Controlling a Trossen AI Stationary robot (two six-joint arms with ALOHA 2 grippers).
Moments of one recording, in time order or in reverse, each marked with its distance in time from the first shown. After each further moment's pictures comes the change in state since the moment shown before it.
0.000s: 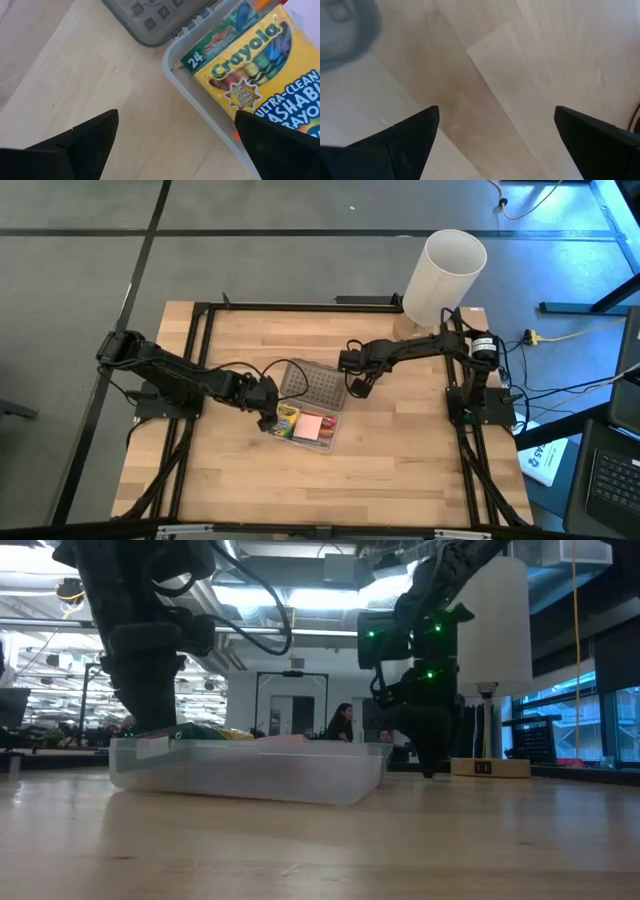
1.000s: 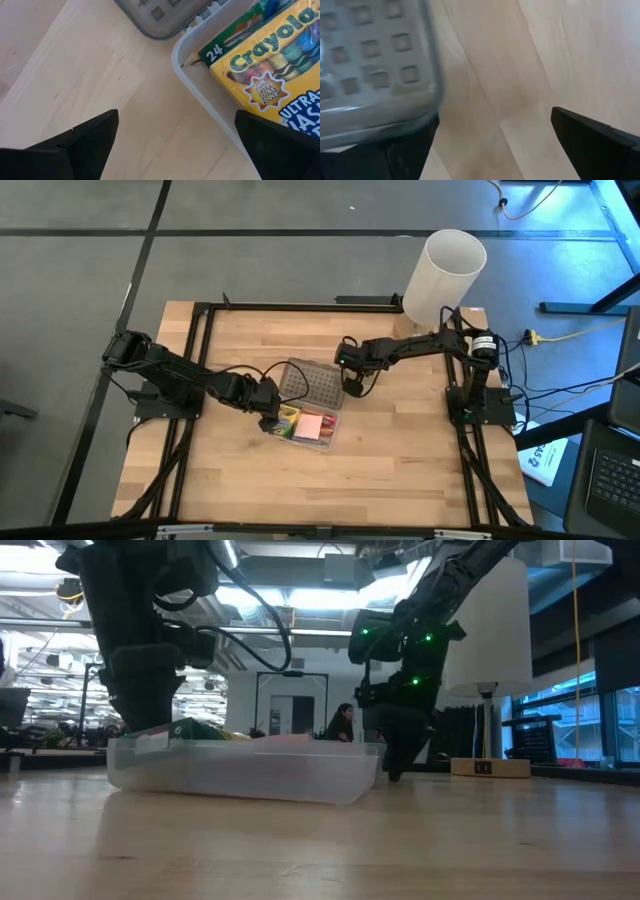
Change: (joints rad) left arm 0.000 0.063 0.002 -0.019 -0.011 -0.032; right arm -0.036 0.002 -0.053 0.302 -0.100 -0.198
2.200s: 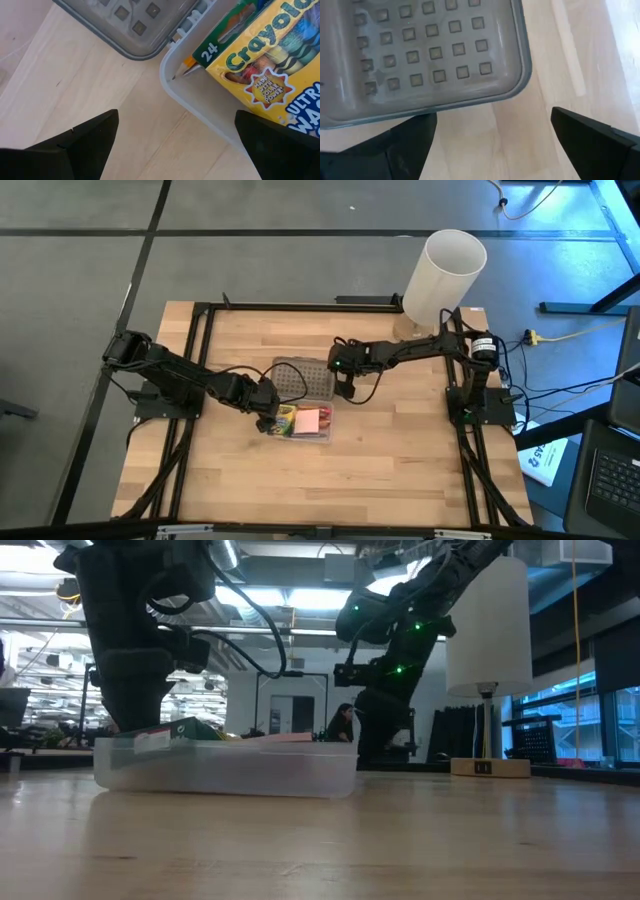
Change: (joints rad) left arm 0.000 0.001 -0.002 -0.037 0.023 0.002; right arm 0.035 -0.001 0.028 0.170 0.004 -0.194
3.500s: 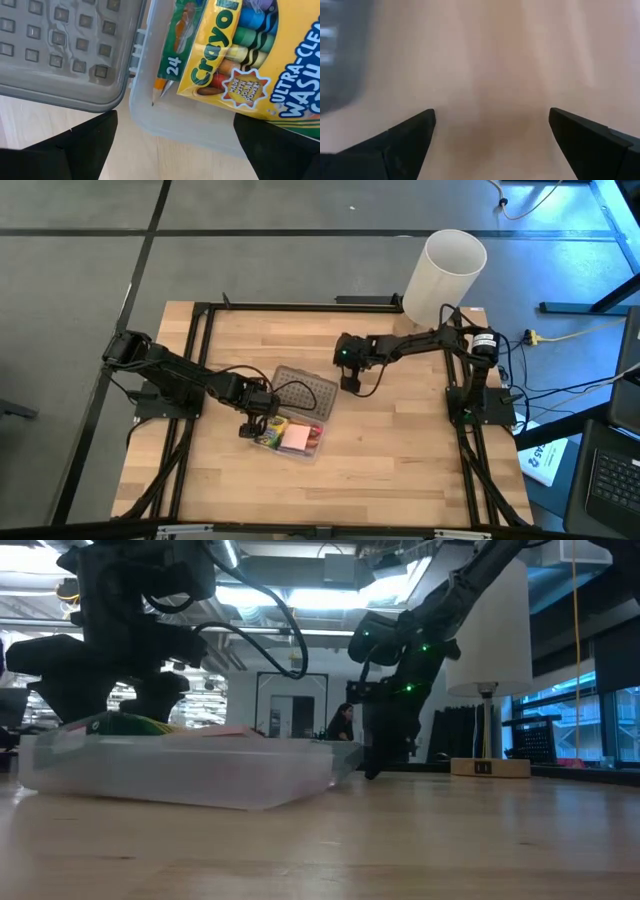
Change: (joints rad) left arm -0.002 -0.001 0.002 0.000 0.139 0.666; right arm -0.093 -0.002 -0.095 0.106 -0.154 -0.097
